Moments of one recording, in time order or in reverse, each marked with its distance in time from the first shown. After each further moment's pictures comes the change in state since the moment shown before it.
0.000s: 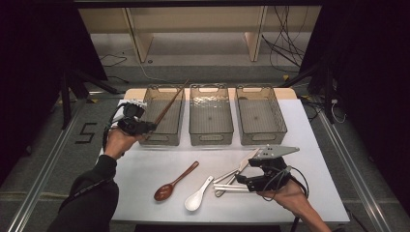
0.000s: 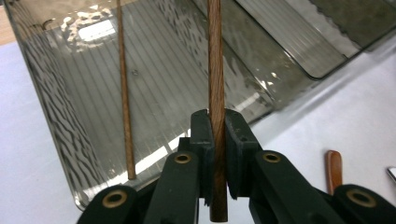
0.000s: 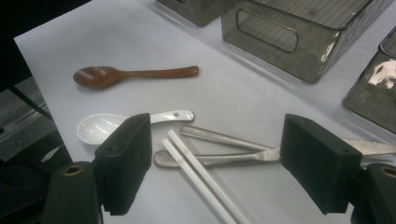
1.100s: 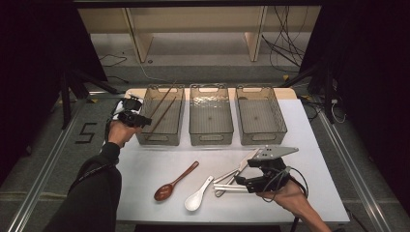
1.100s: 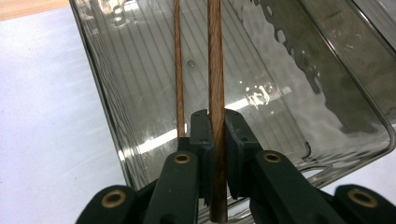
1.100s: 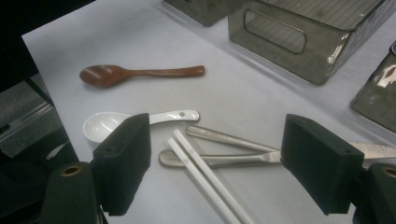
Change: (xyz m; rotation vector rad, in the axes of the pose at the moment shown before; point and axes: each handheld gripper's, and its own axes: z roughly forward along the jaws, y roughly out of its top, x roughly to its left) left arm 0.041 0.010 0.035 0.078 0.079 -0.104; right arm 0.002 0.001 0.000 0.002 0.019 -0.013
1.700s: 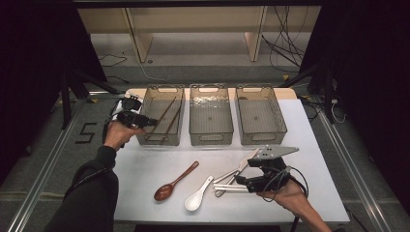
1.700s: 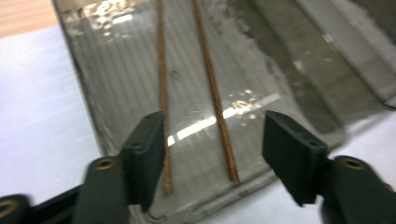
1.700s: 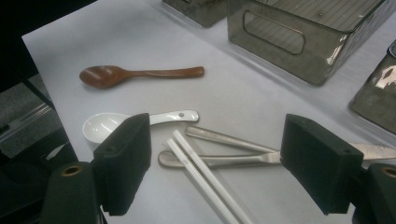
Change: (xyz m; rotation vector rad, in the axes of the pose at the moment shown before) left arm -0.015 -0.006 -0.025 -0.075 -0.060 0.024; right arm 0.000 0.001 -0.001 -0.002 -0.001 0.000
